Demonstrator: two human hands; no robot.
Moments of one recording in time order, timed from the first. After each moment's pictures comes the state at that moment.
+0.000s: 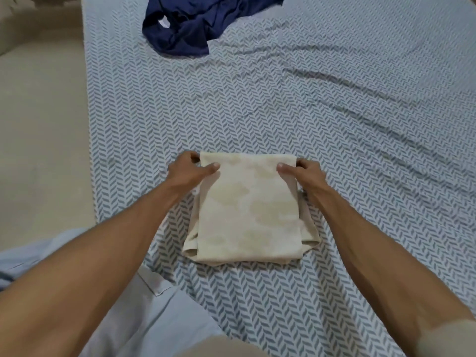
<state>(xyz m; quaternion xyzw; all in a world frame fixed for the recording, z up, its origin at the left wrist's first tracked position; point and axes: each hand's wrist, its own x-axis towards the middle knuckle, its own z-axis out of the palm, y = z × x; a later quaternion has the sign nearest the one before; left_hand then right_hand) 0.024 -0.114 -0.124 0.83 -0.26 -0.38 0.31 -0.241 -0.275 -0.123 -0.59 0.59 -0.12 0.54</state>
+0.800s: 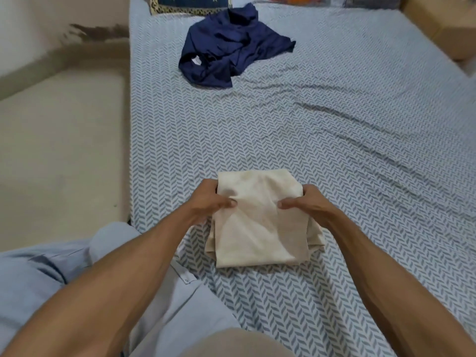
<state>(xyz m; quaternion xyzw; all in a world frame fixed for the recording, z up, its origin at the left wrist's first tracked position) 0.007 -0.050 -0.073 0.70 -0.27 -0.52 0.42 -0.232 -0.216 -0.060 -0.65 0.51 -0.01 0.56</state>
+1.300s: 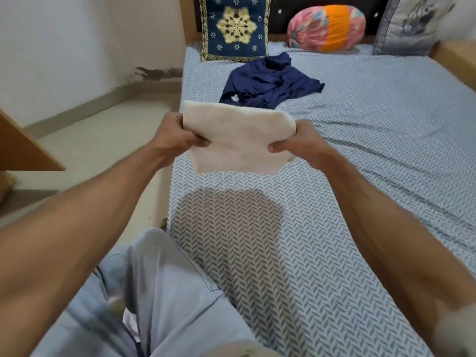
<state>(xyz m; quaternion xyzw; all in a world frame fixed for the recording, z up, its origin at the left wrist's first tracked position) 0.133 -0.035 0.087 0.73 -0.29 -0.26 0.55 -0.082 -0.243 0.084 -0.76 0.35 -0.13 0.53</state>
